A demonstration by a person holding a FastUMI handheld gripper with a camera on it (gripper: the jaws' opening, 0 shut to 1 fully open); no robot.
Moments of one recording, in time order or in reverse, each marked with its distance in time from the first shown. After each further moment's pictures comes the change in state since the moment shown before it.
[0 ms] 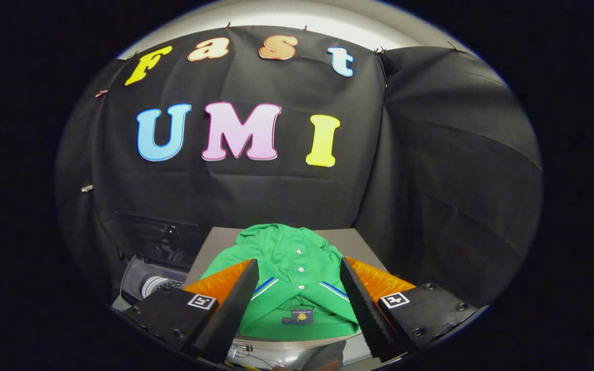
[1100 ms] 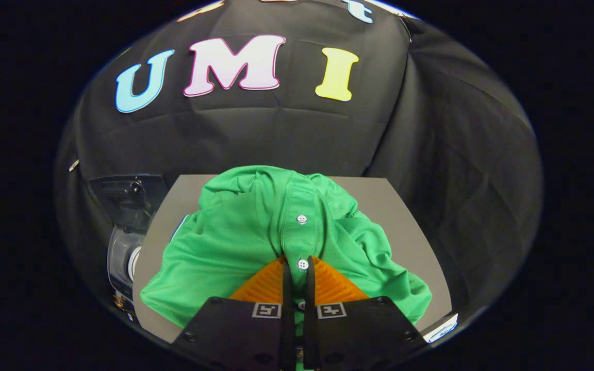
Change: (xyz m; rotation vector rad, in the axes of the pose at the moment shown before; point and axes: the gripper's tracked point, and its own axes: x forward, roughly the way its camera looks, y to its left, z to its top) arm 0.073 0.007 -0.065 -0.016 0.317 -0.031
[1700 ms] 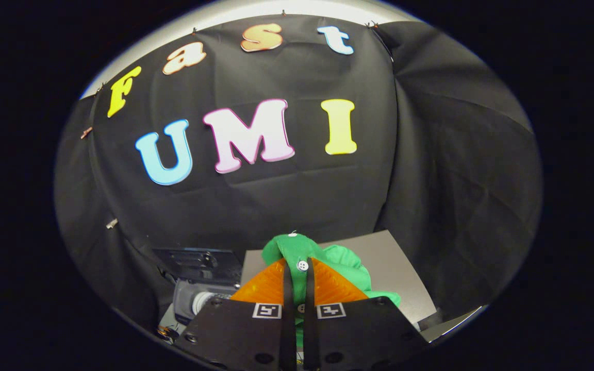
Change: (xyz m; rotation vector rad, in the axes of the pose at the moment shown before) arm -0.165 0.039 0.142 0.144 -0.251 0.188
